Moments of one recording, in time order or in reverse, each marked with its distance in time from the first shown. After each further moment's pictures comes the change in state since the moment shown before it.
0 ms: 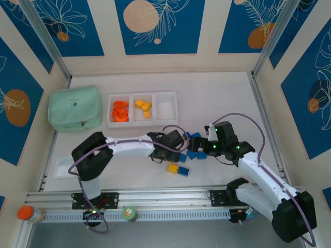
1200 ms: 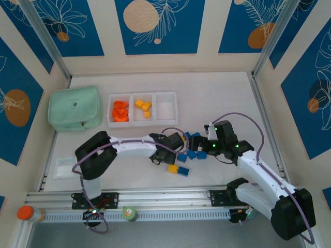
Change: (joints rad) left arm -0.006 0.034 0.000 -0.072 -0.056 0.029; right arm -0.010 0.029 0.000 0.031 -0.016 0.007
